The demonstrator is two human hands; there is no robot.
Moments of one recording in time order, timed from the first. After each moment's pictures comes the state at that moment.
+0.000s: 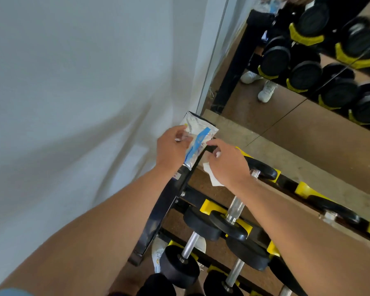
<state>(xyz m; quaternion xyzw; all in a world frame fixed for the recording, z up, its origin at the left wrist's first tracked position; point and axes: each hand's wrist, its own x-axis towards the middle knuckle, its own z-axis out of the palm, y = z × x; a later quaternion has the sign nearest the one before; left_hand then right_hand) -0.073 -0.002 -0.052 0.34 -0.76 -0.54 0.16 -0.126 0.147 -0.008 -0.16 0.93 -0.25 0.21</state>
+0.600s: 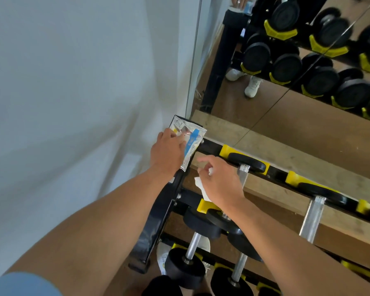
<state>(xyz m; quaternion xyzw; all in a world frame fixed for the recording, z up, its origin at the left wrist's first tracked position) -0.084 -0.006 -0.056 0.20 -0.97 -0.17 0.04 -0.079 0.168 0.005 -0.13 0.92 -0.30 0.20</state>
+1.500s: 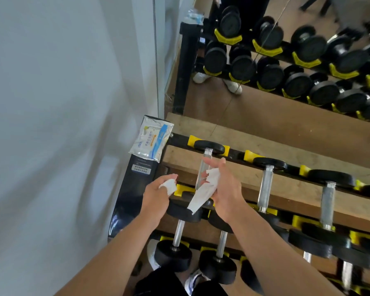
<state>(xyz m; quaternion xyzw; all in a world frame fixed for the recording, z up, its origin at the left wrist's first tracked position) 0.046 0.093 0.004 0.35 -0.65 -0.67 -0.09 -0.016 0.237 0.084 0.29 0.67 -0.64 0.24</state>
